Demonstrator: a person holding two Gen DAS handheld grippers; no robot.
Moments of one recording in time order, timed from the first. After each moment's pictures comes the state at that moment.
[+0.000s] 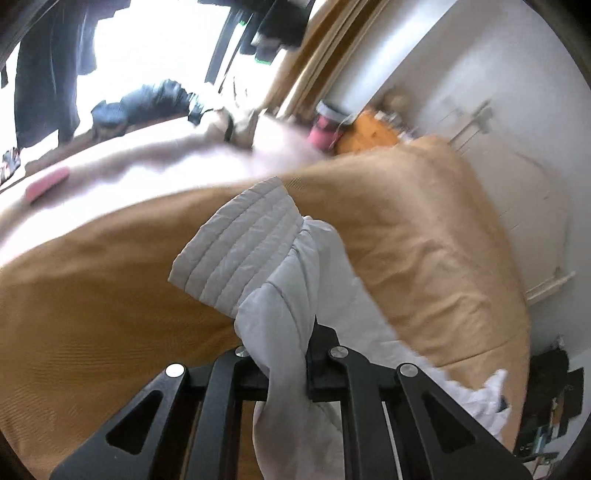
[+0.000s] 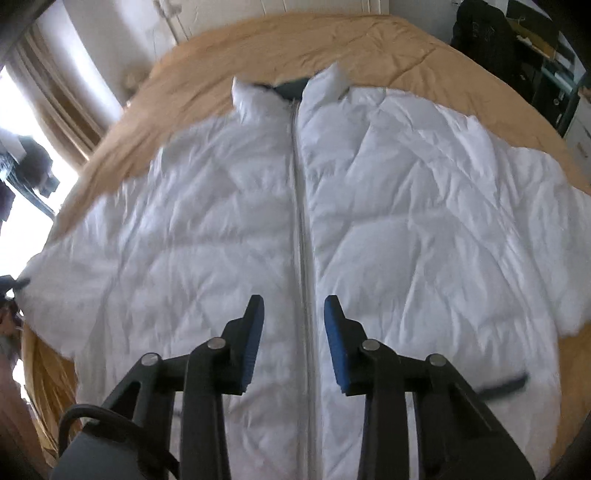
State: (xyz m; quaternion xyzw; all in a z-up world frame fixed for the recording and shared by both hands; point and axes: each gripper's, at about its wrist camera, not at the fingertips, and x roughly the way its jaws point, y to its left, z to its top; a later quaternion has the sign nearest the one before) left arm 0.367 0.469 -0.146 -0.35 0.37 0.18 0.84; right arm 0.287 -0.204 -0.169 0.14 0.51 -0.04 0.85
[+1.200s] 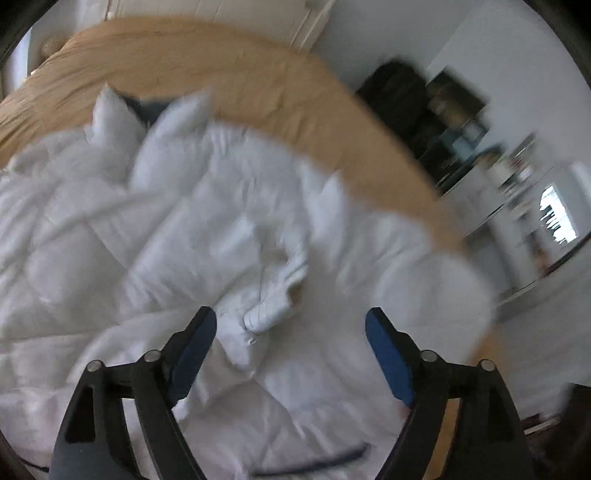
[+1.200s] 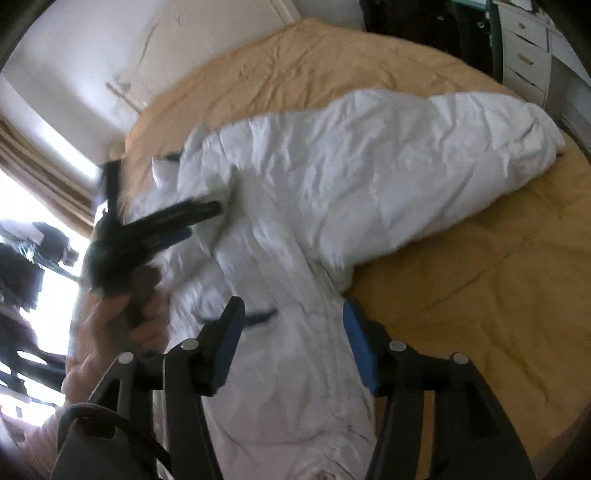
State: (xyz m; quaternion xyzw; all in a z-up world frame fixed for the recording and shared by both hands) left arm 0.342 -0.180 -0.163 -0.10 0.48 -0.28 0.82; right arm 0.106 -0.446 -0.148 0.29 0.45 -0.06 0.84
